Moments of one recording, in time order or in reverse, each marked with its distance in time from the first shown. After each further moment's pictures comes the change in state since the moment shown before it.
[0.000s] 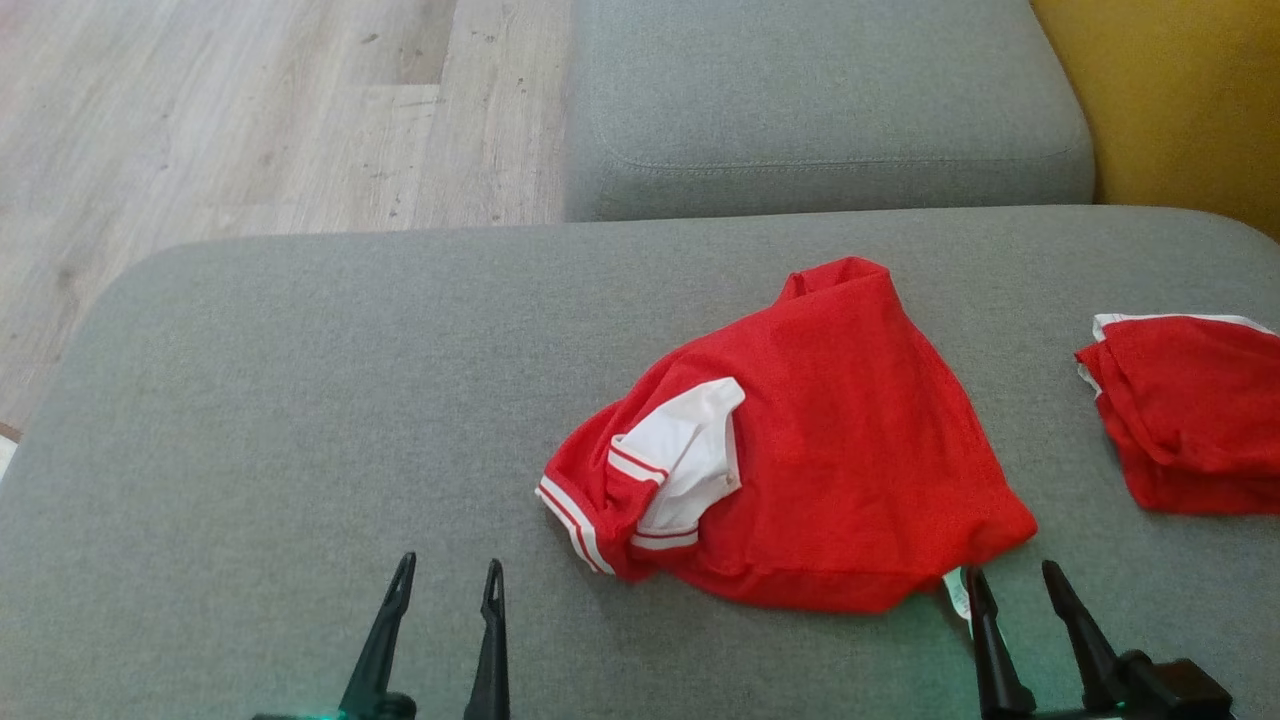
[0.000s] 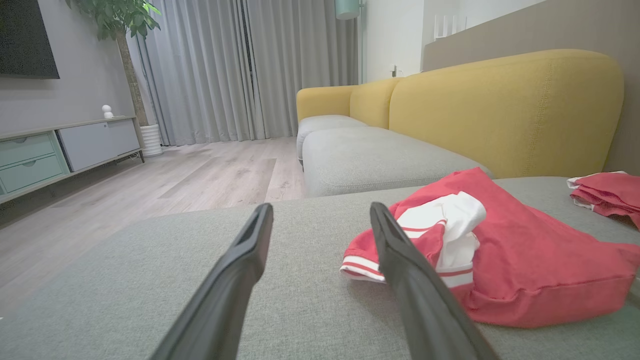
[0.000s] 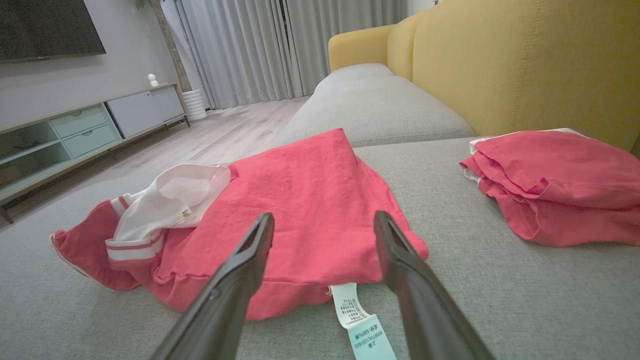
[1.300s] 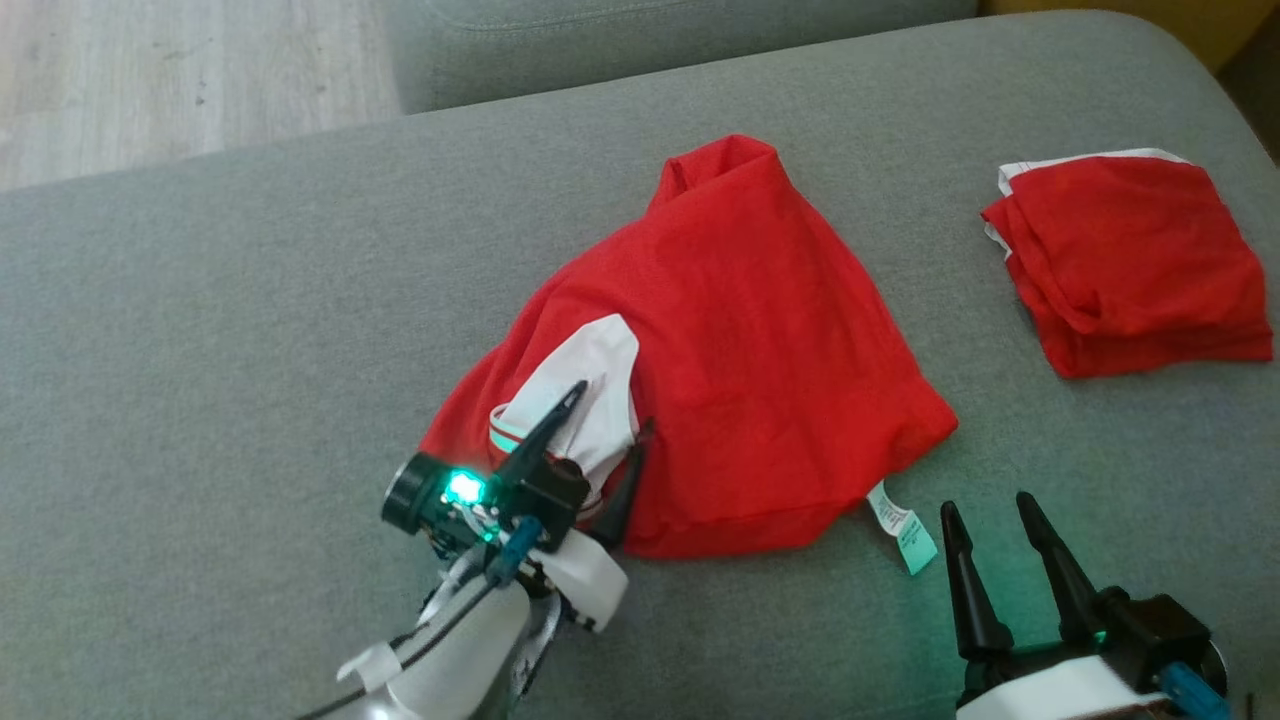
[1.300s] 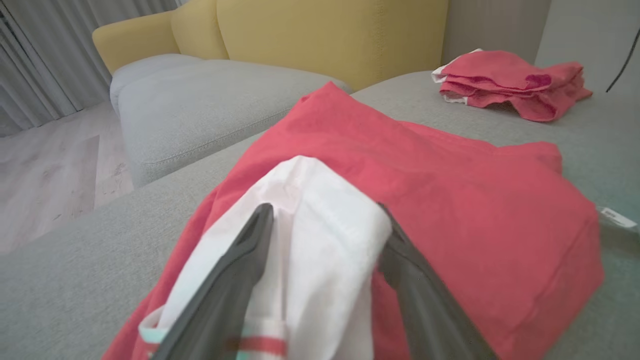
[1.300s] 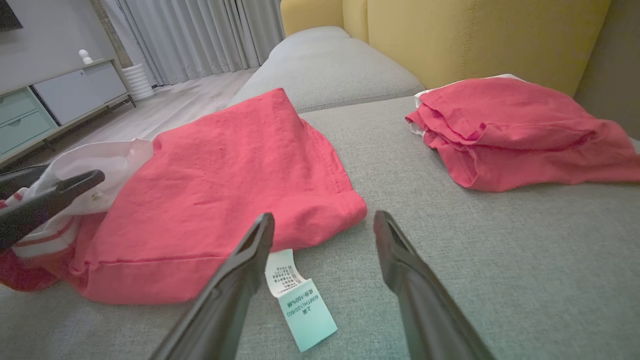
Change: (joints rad) left arm -0.679 -0.057 -0.395 0.682 -0.140 -0.094 0.002; right arm -0.105 -0.017 0.047 0.006 0.003 0.000 0.000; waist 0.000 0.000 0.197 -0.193
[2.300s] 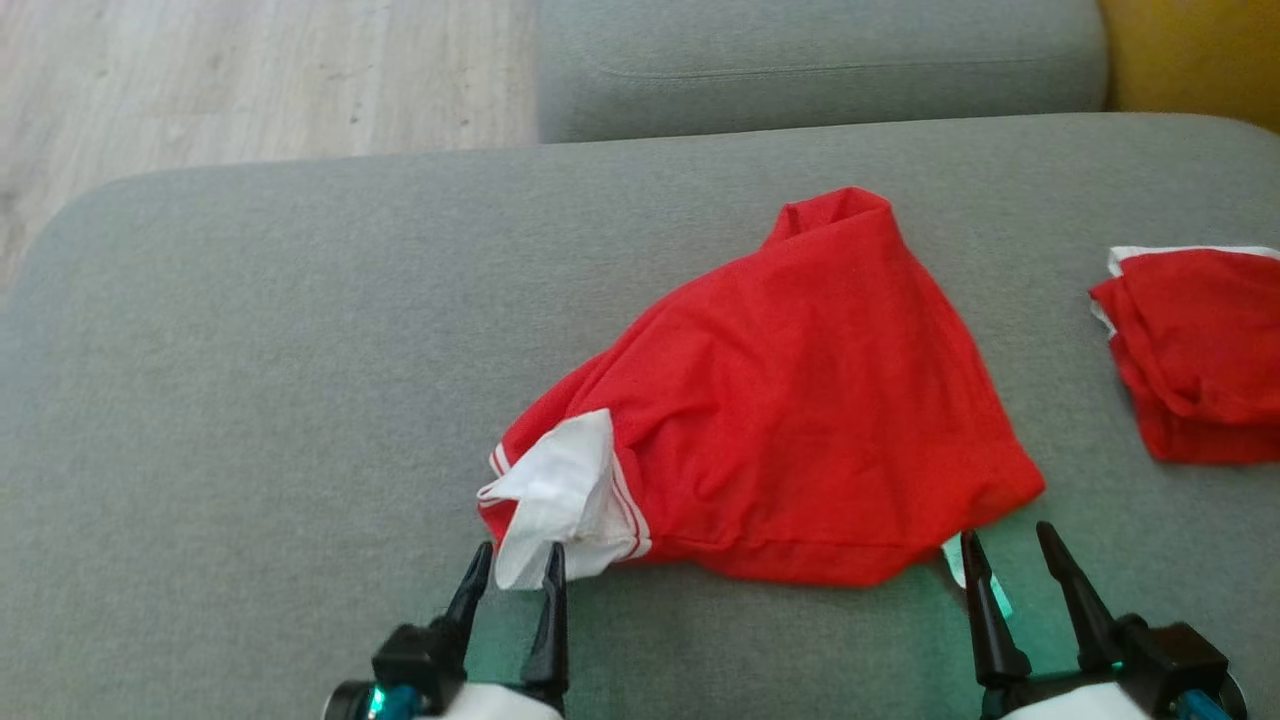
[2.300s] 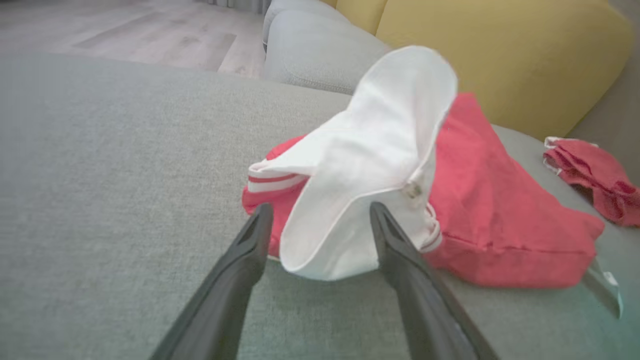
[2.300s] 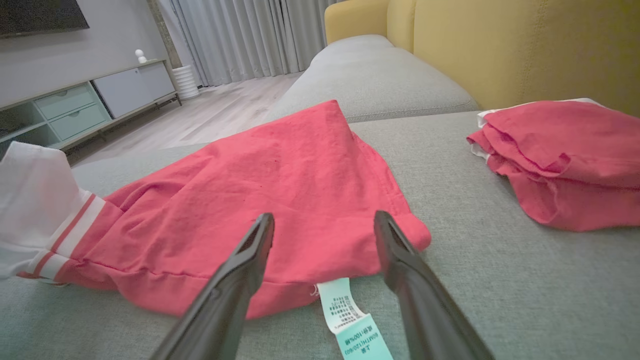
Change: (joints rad) left arm 0.453 0.063 0.179 -0.406 -0.283 0.086 0.042; right arm 0.048 0.000 -0.030 -0.004 0.000 0.000 0.000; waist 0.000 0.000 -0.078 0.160
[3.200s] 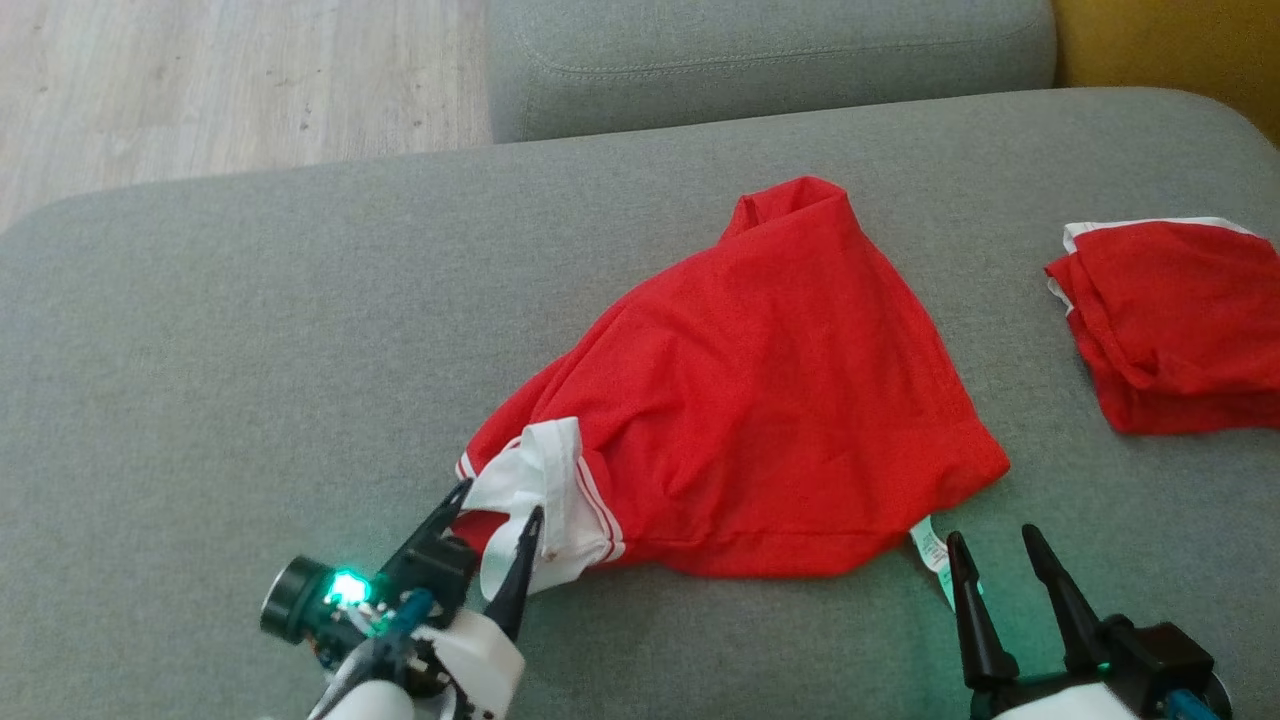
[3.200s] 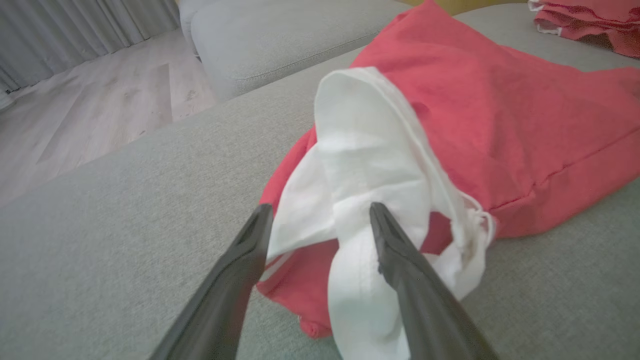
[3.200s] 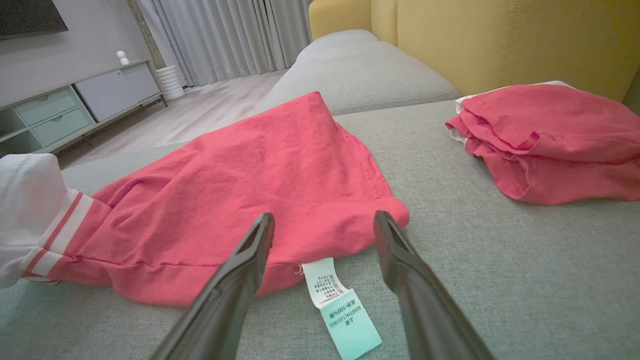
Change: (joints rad) left arm -0.169 0.213 -0.115 -0.041 0.207 -0.012 0.264; right arm -0.005 0.004 0.021 0.012 0.009 0.000 0.000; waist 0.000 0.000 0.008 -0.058
